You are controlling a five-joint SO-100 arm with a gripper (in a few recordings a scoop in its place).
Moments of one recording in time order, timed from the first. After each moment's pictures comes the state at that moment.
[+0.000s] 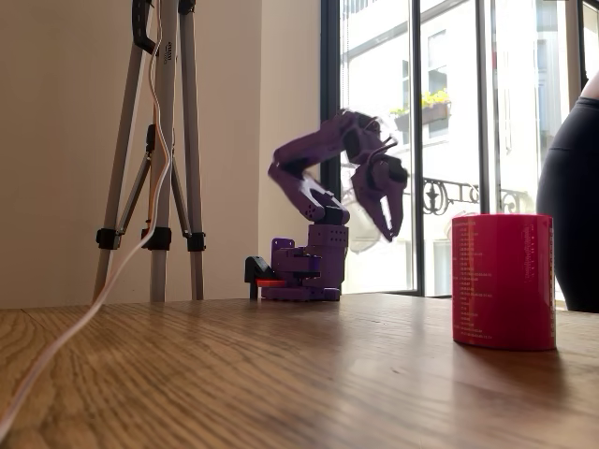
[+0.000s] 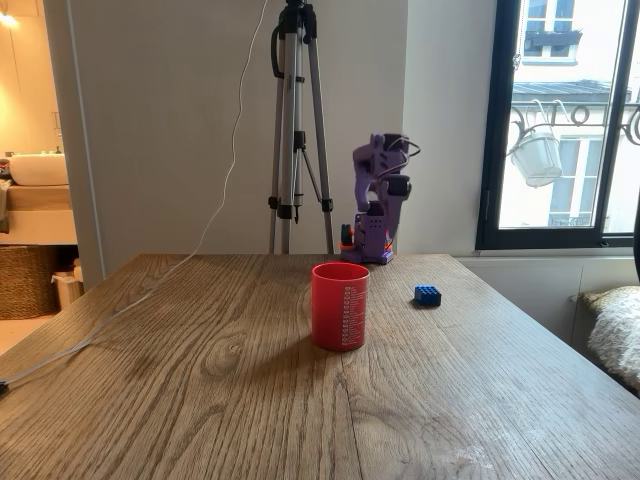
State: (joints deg) arm -7.8 124.5 116.9 83.8 7.6
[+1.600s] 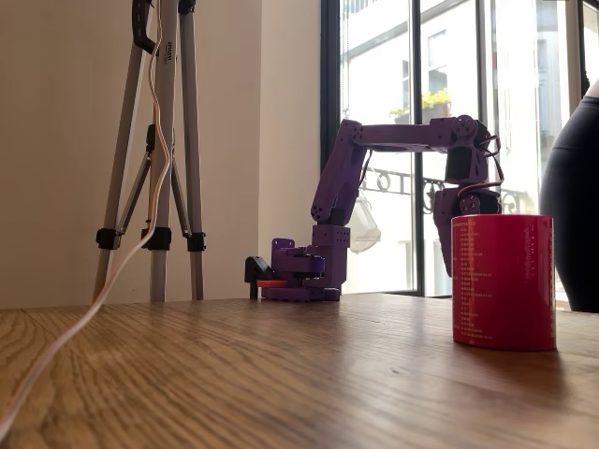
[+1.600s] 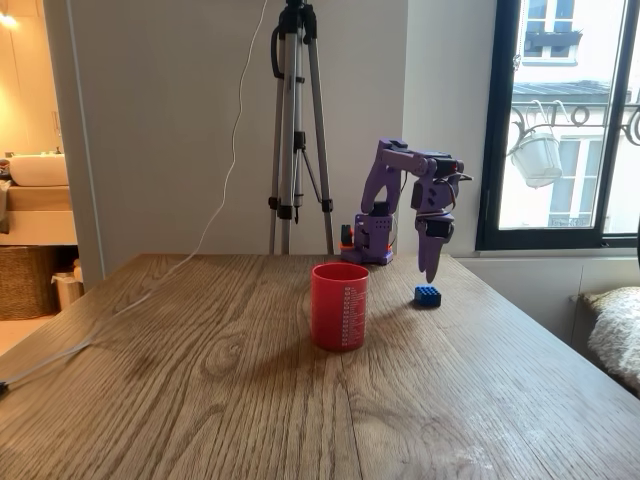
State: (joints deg) arm -16.1 73.7 79.1 90.3 15.5
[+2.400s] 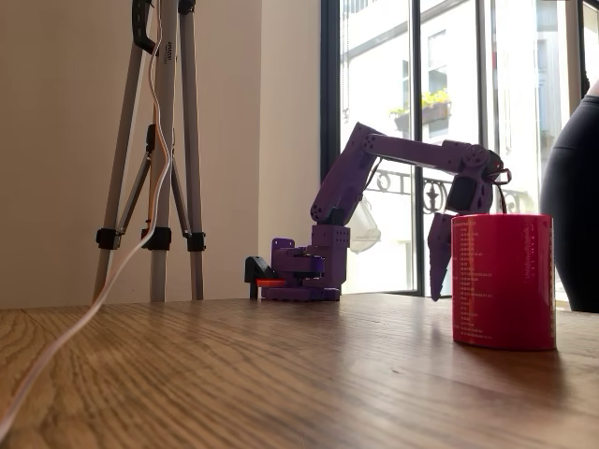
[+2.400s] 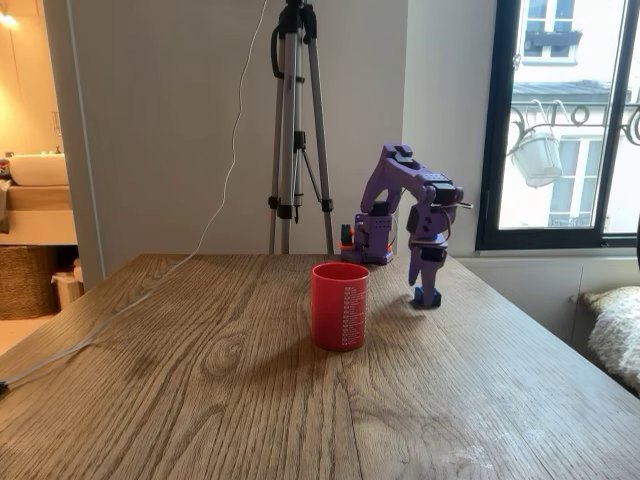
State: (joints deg) arm -14.8 61.9 77.9 91.1 10.1
